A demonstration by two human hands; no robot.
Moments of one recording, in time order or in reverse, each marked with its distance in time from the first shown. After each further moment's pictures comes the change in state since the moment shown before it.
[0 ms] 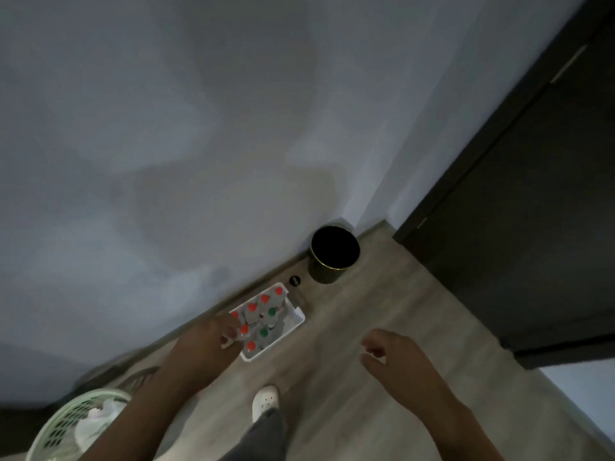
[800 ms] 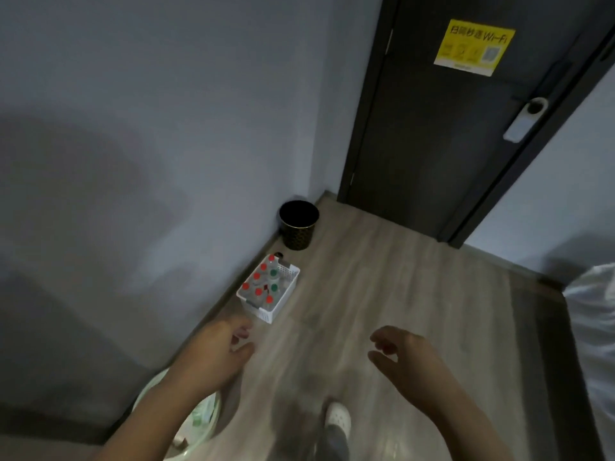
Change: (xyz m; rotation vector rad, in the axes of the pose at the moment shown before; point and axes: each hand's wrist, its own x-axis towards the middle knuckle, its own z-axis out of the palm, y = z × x) left_hand -0.300 -0.162 -0.049 0.190 -0.152 0.402; right_hand -0.378 -0.161 0.228 0.160 0.374 0.246
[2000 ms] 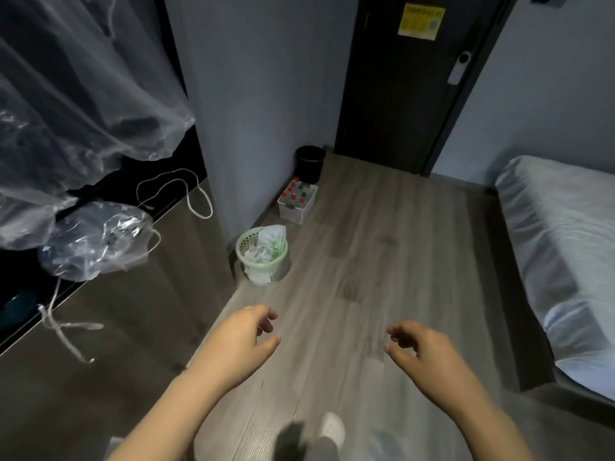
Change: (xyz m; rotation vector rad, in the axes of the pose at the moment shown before) left_hand -0.743 -0.247 0.036 0.080 -0.033 0.196; right_hand -0.742 -0.203 0.294 0.101 0.097 0.195
